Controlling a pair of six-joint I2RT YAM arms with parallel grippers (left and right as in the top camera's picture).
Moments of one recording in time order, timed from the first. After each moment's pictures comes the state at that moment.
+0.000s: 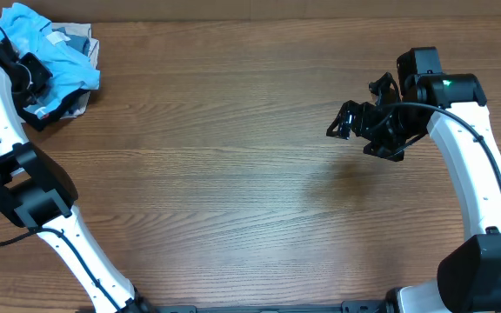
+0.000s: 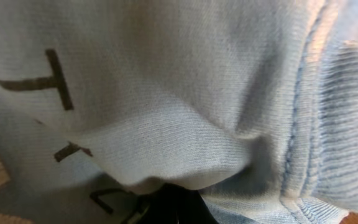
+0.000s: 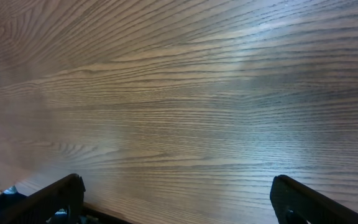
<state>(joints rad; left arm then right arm) 0.49 2.45 2.41 -1.12 0.18 -0.29 0.04 1.67 1.49 -1.25 -0.46 0.29</state>
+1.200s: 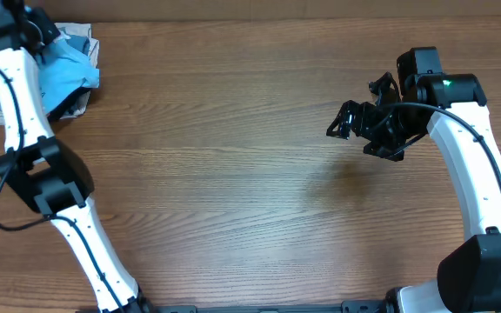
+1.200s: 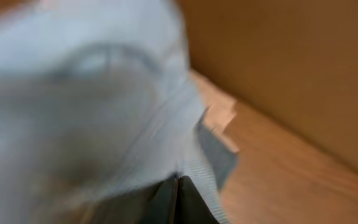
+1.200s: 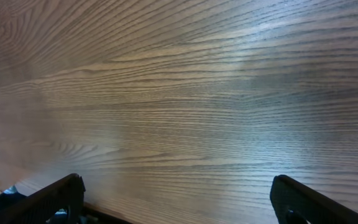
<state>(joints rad) 0.39 2.56 2.54 -0.75 0.05 -0.25 0.04 1.67 1.49 -1.25 -0.46 0.29</state>
